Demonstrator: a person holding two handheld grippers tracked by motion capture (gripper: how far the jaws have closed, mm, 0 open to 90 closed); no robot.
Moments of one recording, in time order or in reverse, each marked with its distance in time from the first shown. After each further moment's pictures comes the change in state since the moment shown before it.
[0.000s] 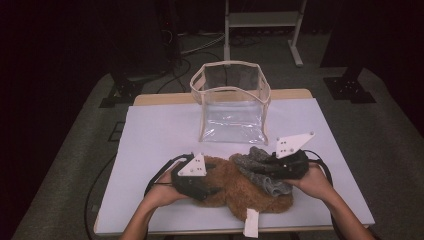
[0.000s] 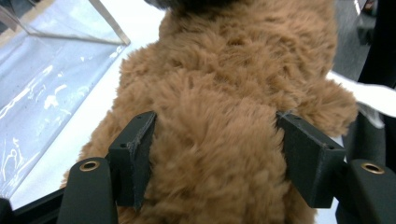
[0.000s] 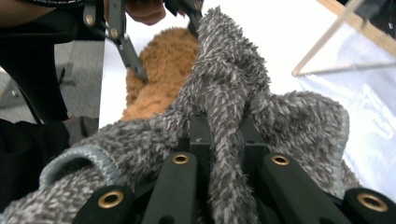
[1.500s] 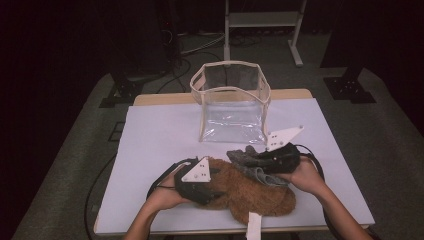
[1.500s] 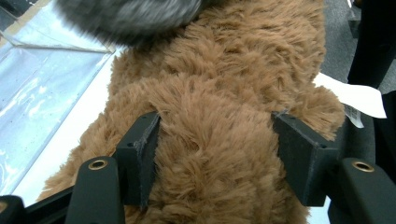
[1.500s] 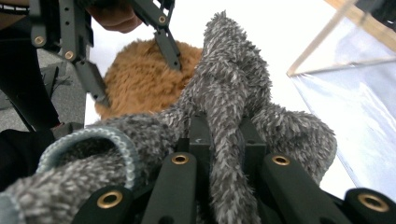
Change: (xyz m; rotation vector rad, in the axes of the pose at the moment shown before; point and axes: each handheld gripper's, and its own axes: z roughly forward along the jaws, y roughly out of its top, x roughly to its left) left arm -0.013 0.006 0.003 0.018 -0.017 0.056; right arm -0.011 0.019 0.020 0.042 -0.014 0.015
